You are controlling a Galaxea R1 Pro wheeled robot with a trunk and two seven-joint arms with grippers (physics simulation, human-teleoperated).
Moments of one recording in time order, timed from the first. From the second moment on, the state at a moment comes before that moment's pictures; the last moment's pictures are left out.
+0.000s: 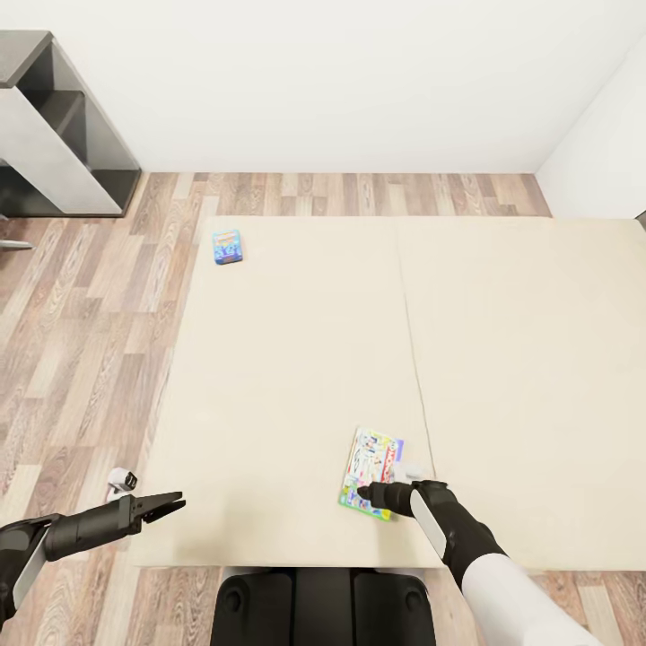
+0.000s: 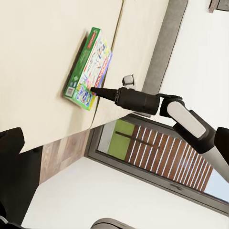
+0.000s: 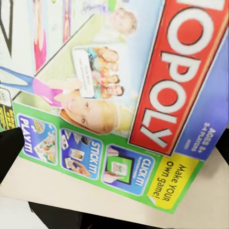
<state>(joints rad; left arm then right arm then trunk) -0.48 0.39 0.25 -0.74 0.15 0.73 -1.57 -0.66 0.06 0.08 -0.61 -0.23 0.53 0.12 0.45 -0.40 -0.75</state>
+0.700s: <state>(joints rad) -0.49 0.39 0.25 -0.74 0.15 0.73 -1.57 -0.66 0.06 0.08 -0.61 -0.23 0.52 0.12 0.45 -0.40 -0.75</state>
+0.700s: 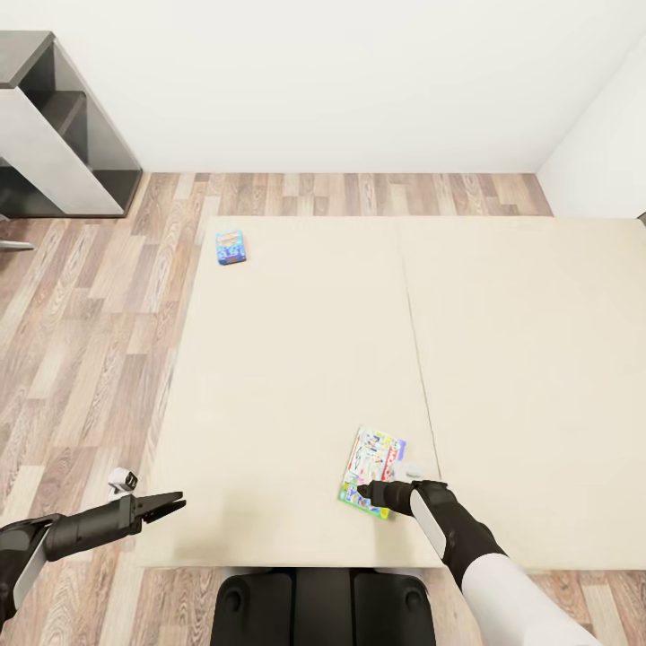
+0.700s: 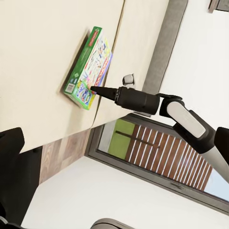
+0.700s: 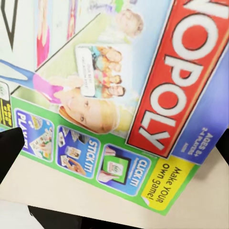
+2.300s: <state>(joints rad) -0.48 0.39 0.25 -0.74 0.15 0.73 -1.57 -0.66 0.06 0.08 -0.61 -0.23 0.52 0.12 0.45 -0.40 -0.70</state>
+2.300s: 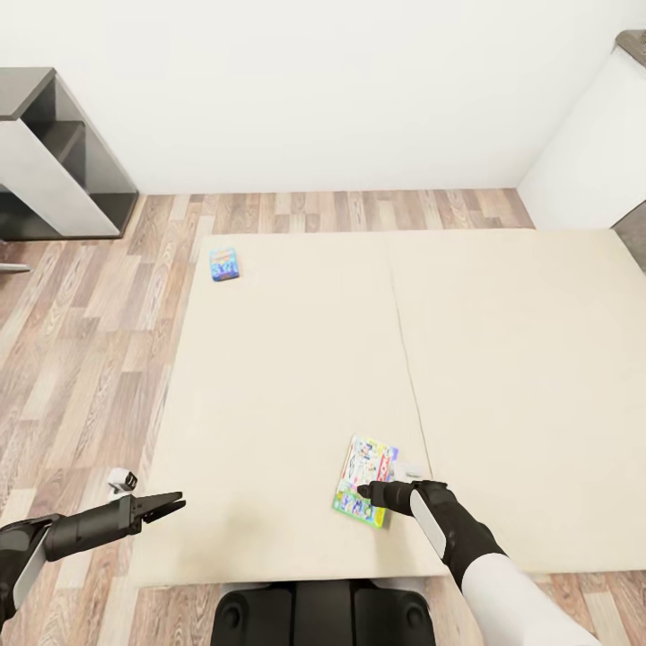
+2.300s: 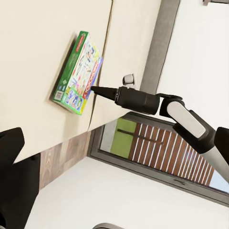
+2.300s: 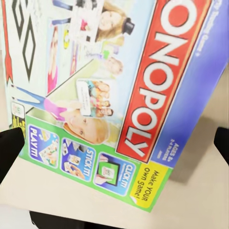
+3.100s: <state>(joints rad) -0.49 0.39 0.25 -0.74 0.15 0.73 -1.57 -0.66 0.06 0.08 -0.61 -0.23 0.52 0.12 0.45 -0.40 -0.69</state>
